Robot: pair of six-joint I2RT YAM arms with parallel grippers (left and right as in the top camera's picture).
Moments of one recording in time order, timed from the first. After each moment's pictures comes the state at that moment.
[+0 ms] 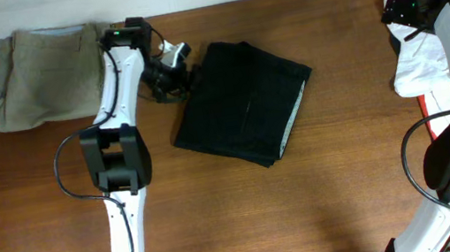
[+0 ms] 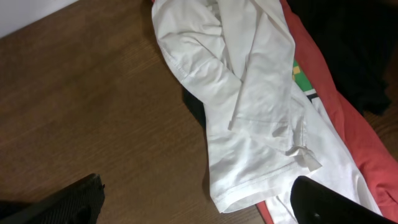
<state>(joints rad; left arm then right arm) -0.16 2.76 2.61 -1.45 0.69 0.15 -0.26 1.98 1.91 -0.94 0.19 0.22</state>
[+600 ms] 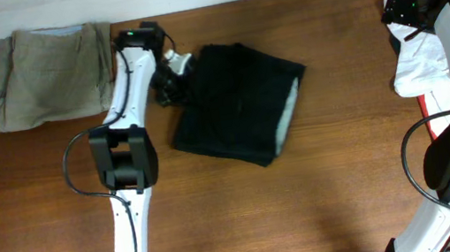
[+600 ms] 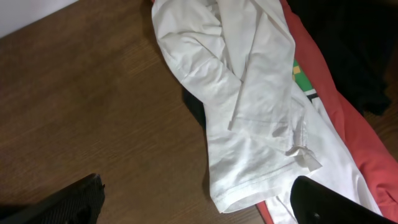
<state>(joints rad) -0.18 2.79 2.69 -1.54 0.50 0.06 -0.26 1.98 1.91 -0.94 0.19 0.22</state>
